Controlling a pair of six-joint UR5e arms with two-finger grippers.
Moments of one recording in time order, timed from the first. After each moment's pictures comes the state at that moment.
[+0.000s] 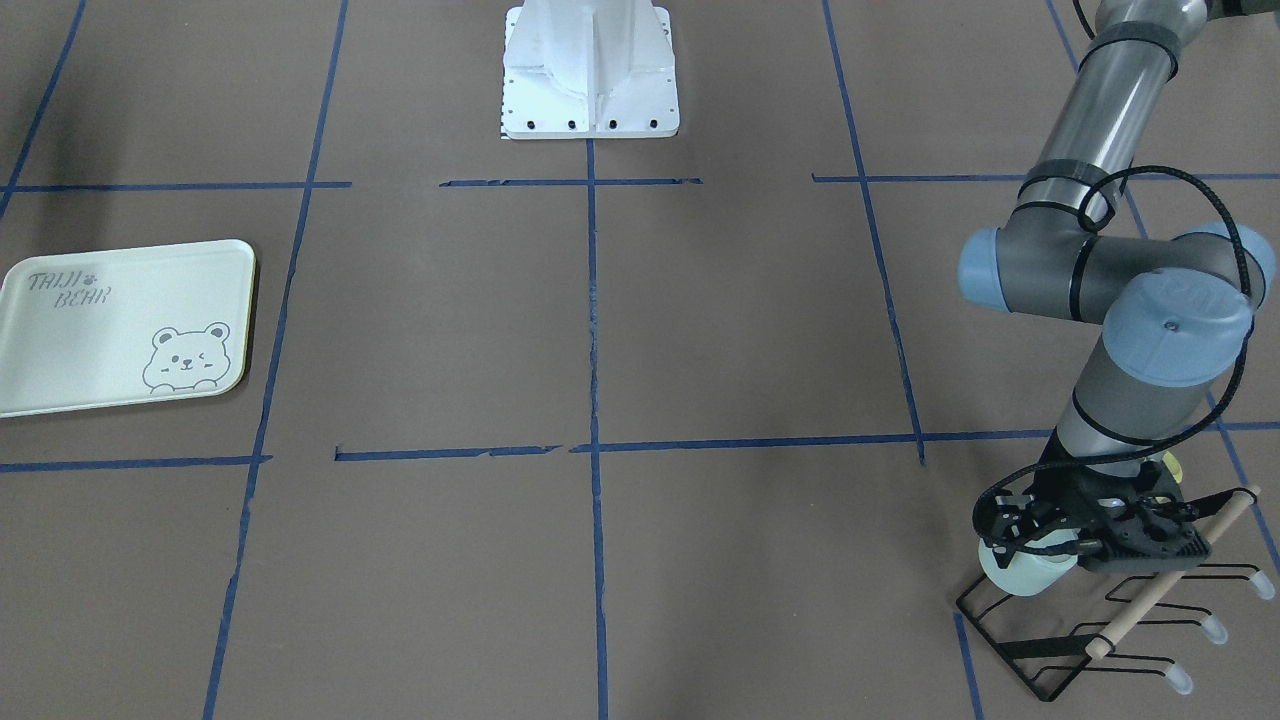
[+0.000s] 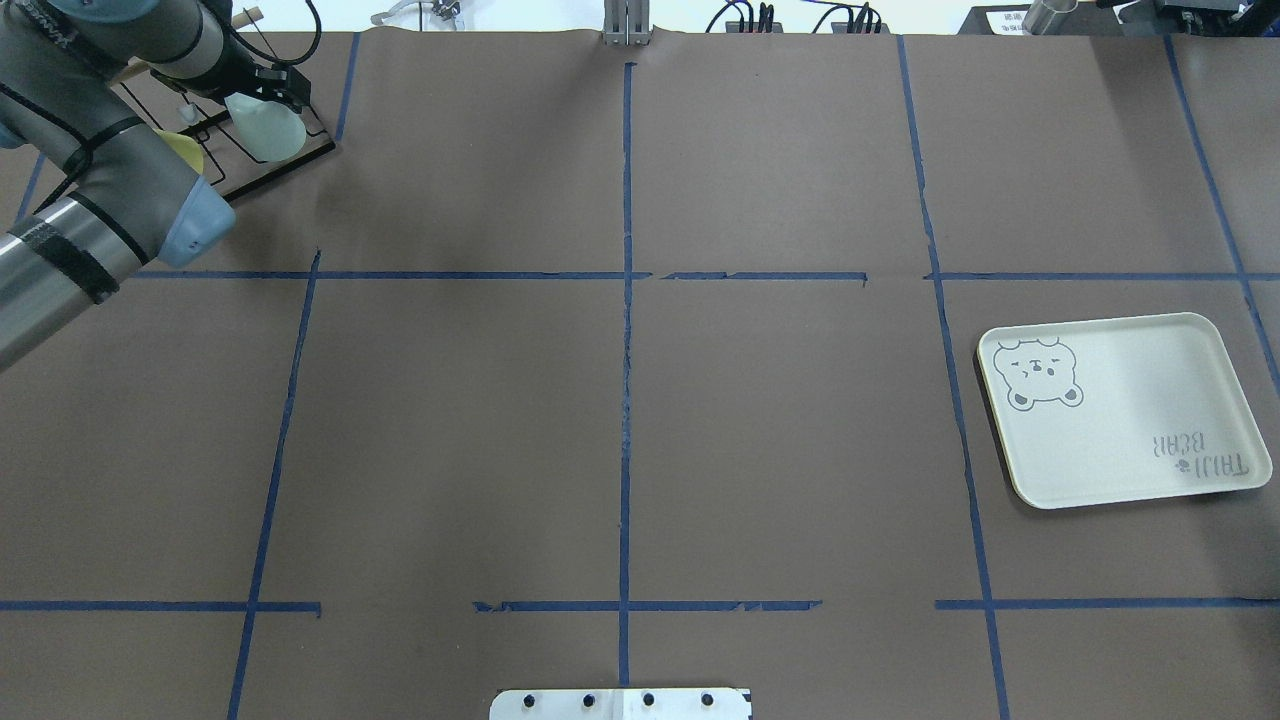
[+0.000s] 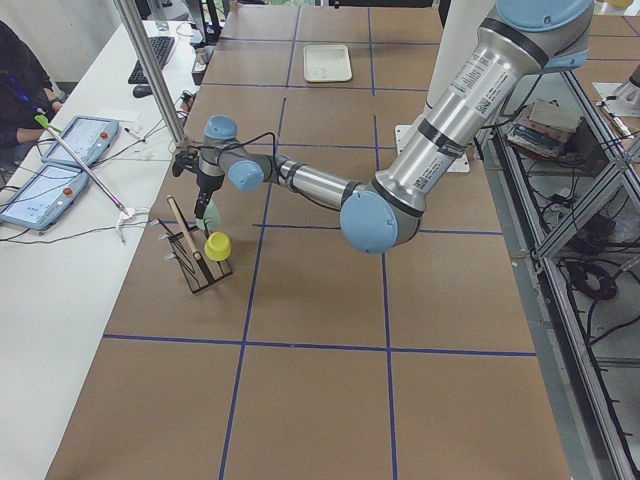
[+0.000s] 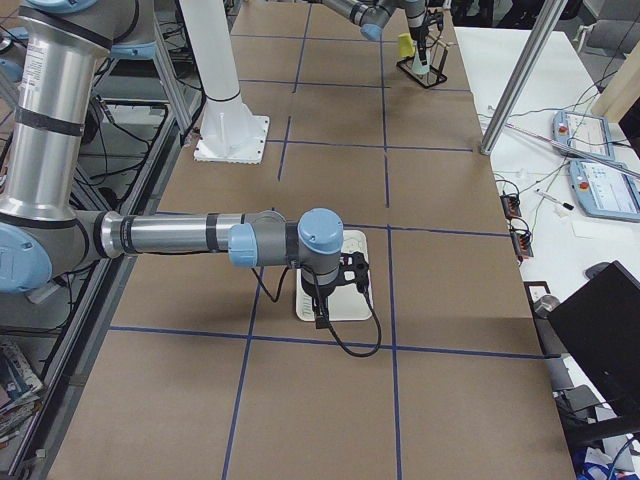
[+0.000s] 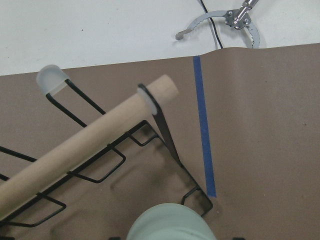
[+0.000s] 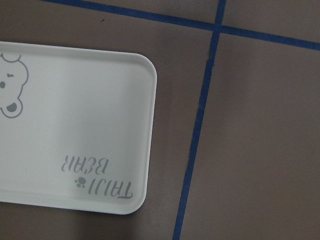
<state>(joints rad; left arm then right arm) -1.04 -2.20 -1.21 -2.04 -1.88 -0.76 1.47 -1.83 1.89 -1.55 2.33 -0.06</state>
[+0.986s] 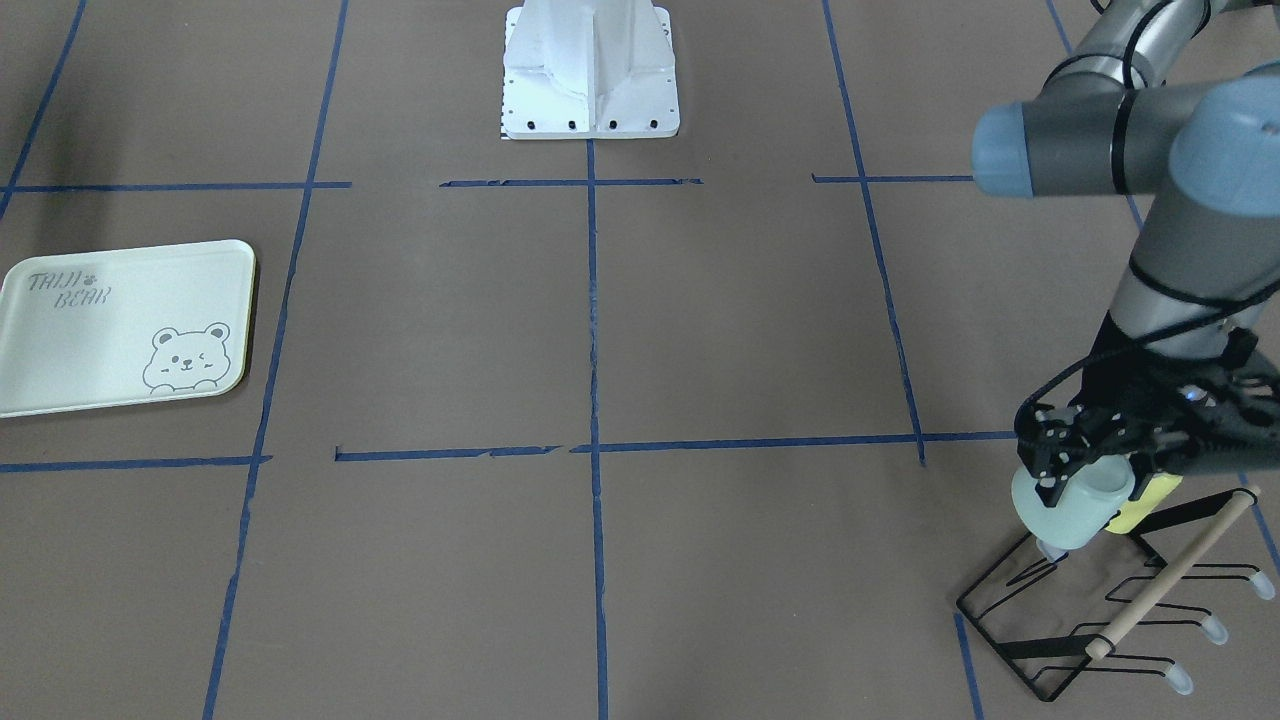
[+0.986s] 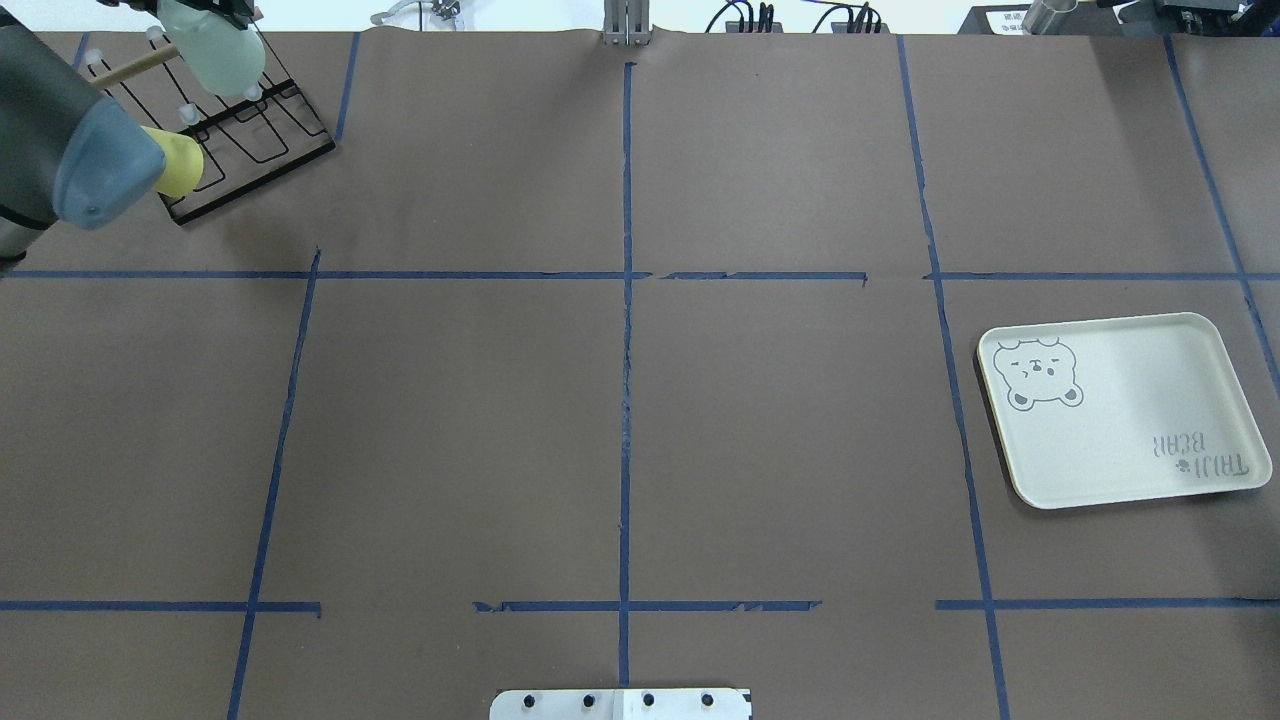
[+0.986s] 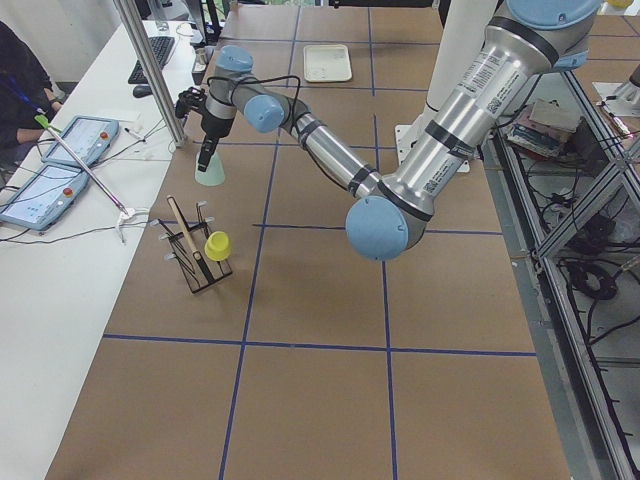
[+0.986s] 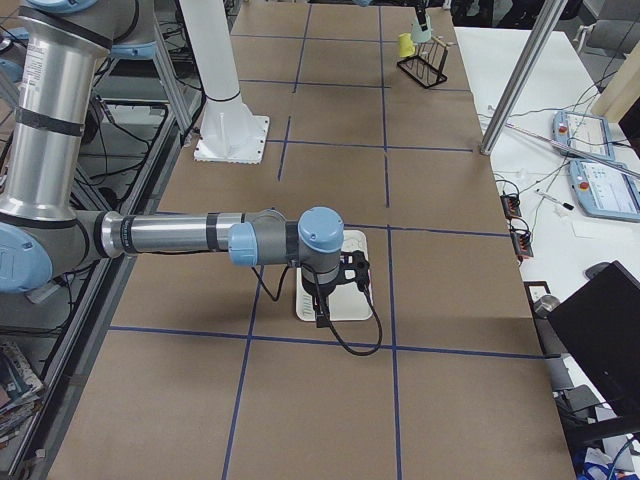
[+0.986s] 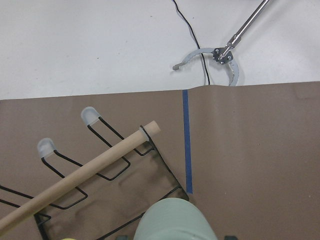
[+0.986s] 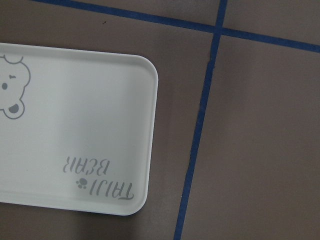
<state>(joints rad) -1.12 -2.15 -1.70 -1.62 -1.88 -0.80 1.47 -1.83 1.89 -1.55 2.34 -0.05</state>
